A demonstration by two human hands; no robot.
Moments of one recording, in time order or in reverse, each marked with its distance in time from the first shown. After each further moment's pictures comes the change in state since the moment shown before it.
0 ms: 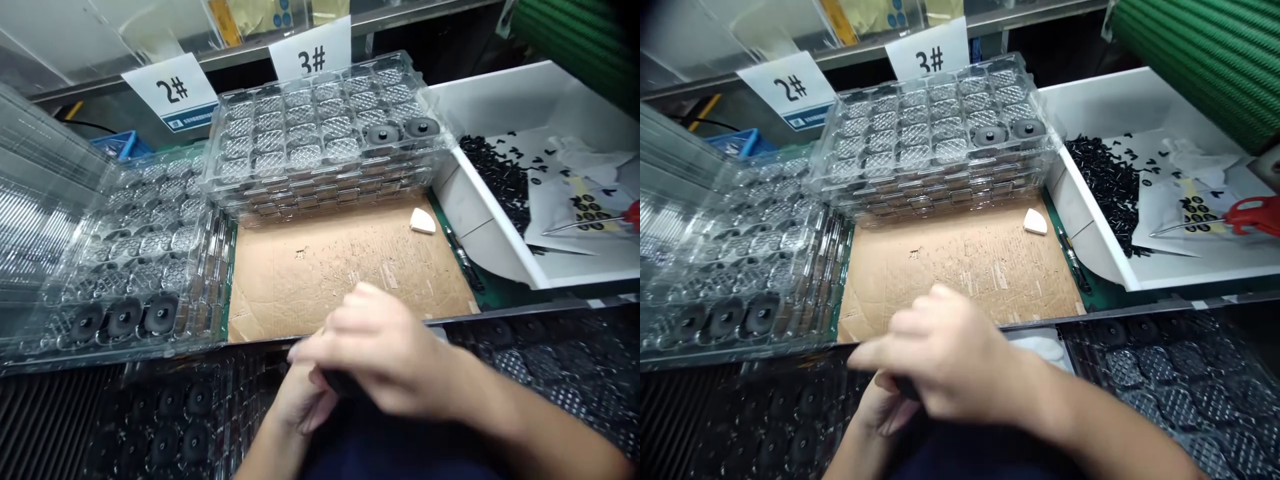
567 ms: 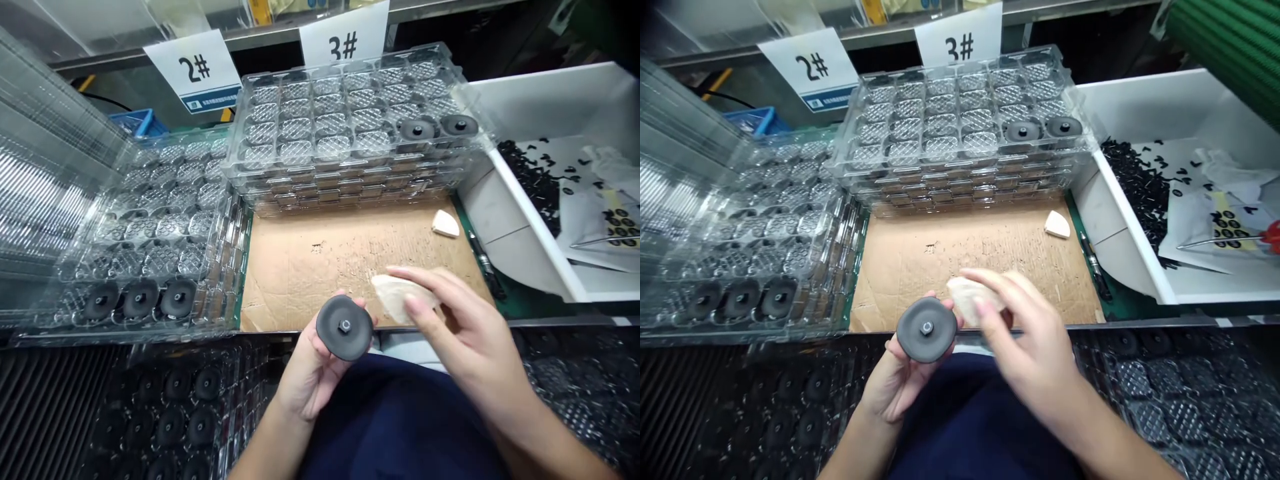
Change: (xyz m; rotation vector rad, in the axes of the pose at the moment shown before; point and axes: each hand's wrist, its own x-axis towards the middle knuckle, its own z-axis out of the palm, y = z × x) left_hand -0.004 0.008 -0.020 -0.241 -0.067 0.106; right_hand -0.024 -0.002 0.022 -0.103 0.356 0.596
